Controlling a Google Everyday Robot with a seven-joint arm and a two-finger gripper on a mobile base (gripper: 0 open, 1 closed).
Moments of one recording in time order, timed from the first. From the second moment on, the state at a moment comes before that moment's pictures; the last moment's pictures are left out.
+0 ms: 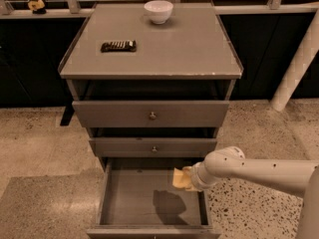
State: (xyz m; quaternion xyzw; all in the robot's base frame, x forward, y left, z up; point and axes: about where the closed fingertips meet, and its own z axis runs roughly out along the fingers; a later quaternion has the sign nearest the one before) arm 0.528 -0.139 0.398 -0.72 0.67 0.05 0.18
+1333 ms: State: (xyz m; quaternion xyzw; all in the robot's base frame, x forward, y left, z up) arm 0.491 -0.110 0.473 -0.77 0.62 -0.02 0.16
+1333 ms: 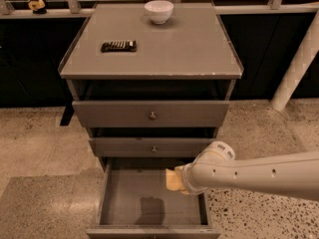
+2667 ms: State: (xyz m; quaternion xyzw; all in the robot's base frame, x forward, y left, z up) arm 0.472 -0.137 0.571 -0.74 0.64 -0.11 0.15
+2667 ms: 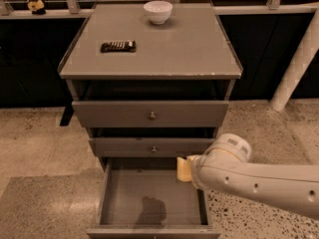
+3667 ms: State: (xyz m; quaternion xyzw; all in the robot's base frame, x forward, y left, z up) arm 0.508 -0.236 0.694 -0.68 0.67 -0.23 0.16
